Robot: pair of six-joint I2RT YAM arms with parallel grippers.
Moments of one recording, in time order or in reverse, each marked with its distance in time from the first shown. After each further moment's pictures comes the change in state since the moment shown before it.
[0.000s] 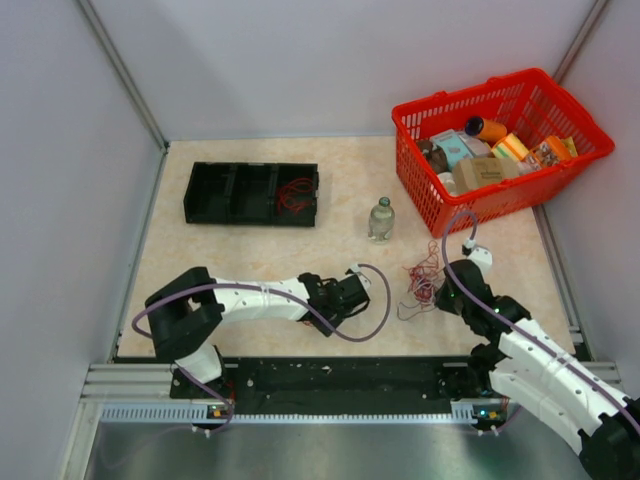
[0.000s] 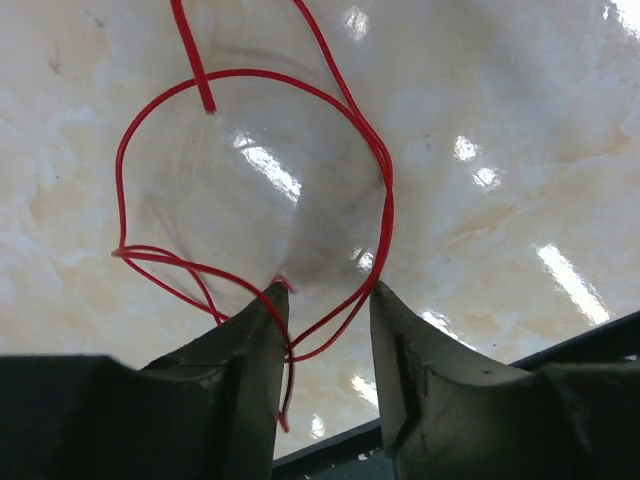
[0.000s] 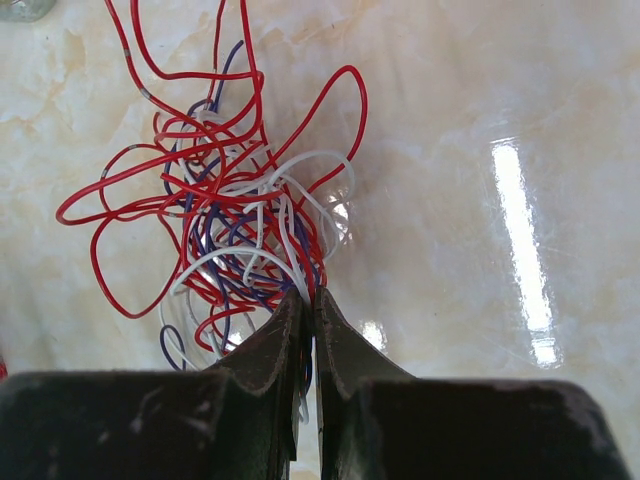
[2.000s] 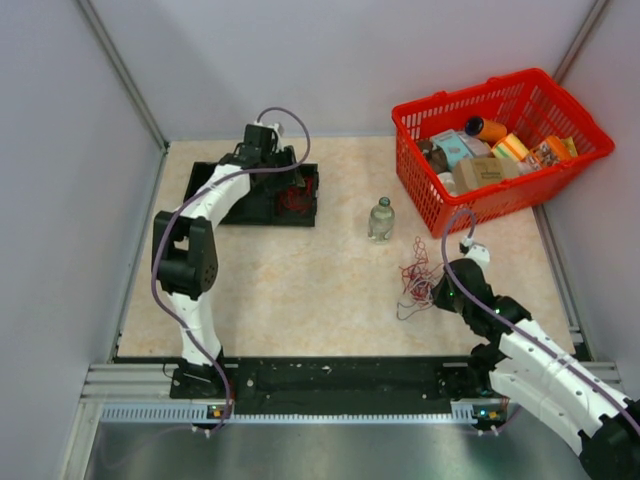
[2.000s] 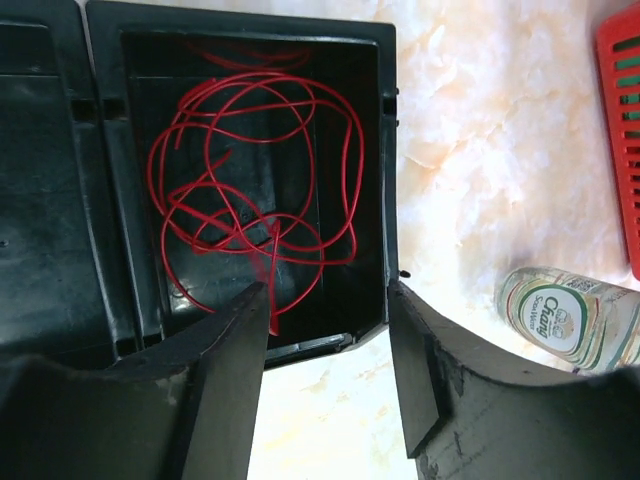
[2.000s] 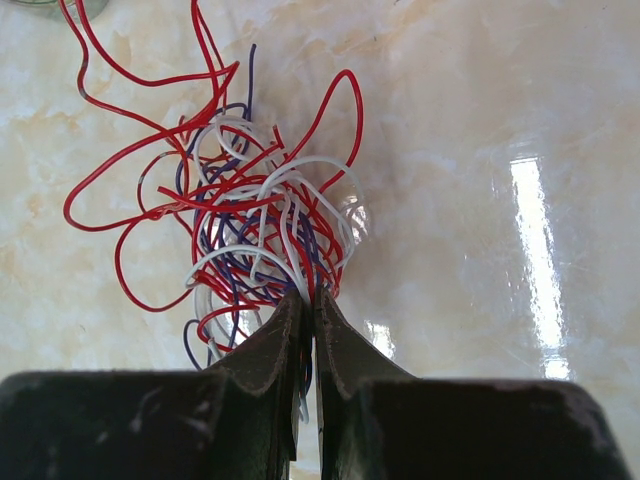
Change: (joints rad) left arm 0.898 0.359 0.702 0.160 0.467 -0.037; right arm 0.000 -0.011 -0.002 0.047 -0.039 -0.026
